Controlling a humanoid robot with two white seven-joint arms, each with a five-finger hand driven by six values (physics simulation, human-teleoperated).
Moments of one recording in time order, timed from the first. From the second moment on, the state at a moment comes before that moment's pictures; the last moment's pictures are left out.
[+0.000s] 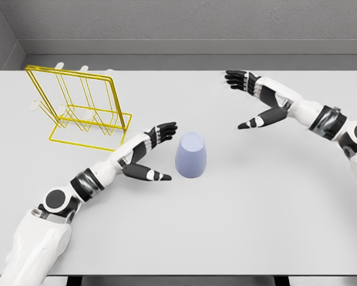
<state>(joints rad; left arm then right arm) -0.19 0.21 -0.31 -1.36 0.29 -0.25 -0.61 -0.72 -0.63 0.82 -1.05 -0.74 -0.46 0.61</state>
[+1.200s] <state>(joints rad) -0.28 0.12 -0.36 -1.24 0.26 -0.25 -0.61 -0.81 -0.81 0.82 -1.04 0.06 -0.61 0.27</state>
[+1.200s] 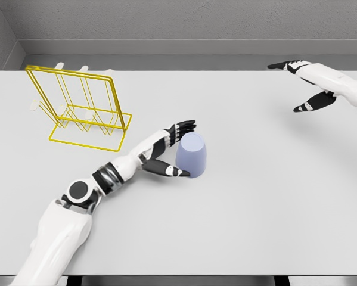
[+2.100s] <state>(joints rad) -0.29 0.09 -0.36 -1.22 0.26 -0.25 -0.61 -0.81 -0.81 0.81 -1.02 0.06 -0.61 0.27</state>
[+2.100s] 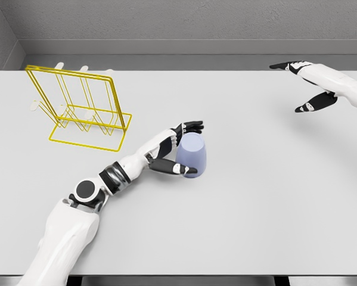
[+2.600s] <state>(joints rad) -0.28 0.09 -0.37 -1.22 0.26 -0.25 -0.61 -0.81 -0.80 0.81 -1.02 0.06 -0.61 0.27</state>
